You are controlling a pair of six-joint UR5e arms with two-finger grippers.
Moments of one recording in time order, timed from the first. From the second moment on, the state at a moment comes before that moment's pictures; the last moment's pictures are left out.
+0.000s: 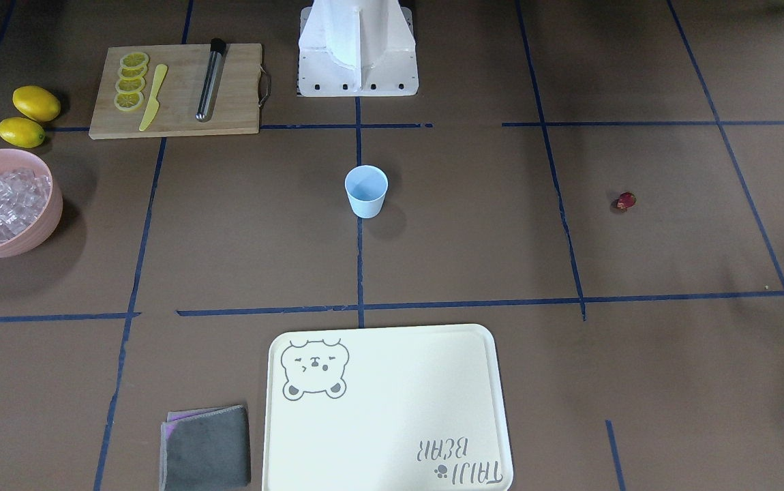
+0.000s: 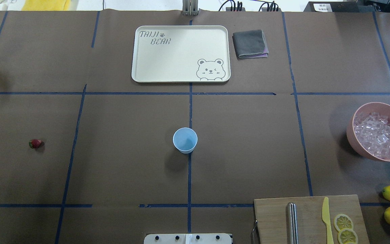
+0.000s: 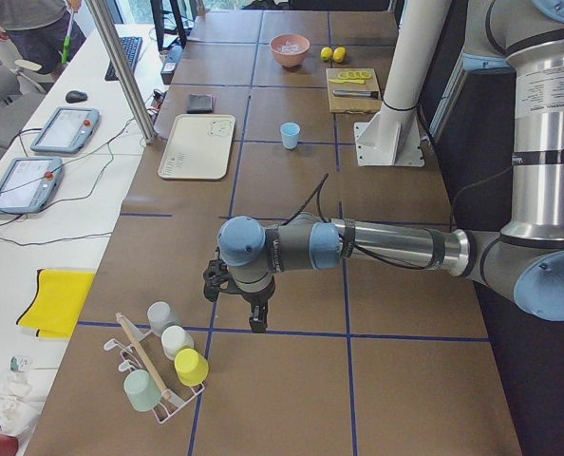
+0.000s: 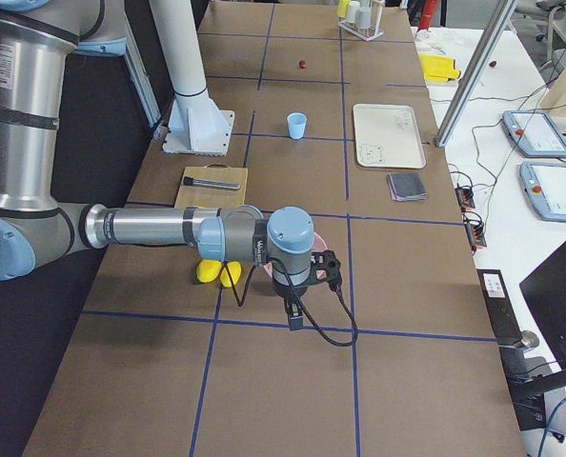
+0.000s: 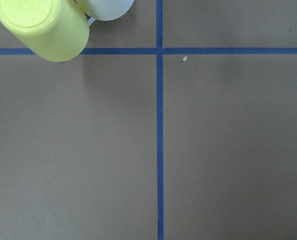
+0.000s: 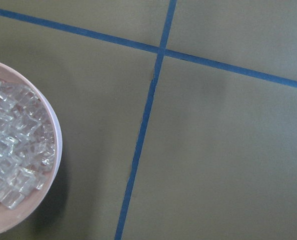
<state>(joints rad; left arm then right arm) -1.59 -1.49 -1.75 -1.37 -2.40 0.10 1.58 -1.77 1.83 -1.61 2.29 -0.21</state>
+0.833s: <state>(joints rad) -1.58 -1.49 -1.75 -1.38 -2.41 0.10 1.58 -1.76 1.93 -1.61 2.30 -0.21</state>
